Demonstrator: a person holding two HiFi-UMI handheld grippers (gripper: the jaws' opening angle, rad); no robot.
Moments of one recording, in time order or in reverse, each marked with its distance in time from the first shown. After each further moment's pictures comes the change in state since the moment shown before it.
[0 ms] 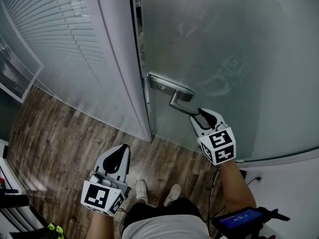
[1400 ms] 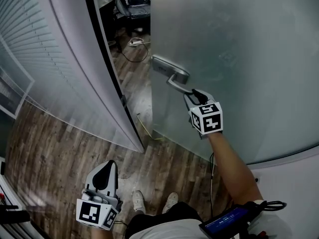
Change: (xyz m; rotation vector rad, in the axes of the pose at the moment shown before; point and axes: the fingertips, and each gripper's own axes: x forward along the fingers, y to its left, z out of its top) left arm -0.022 -0.003 0.001 -0.007 -0.027 0.045; right arm 0.049 -0.101 0.019 0.098 -0.042 -0.181
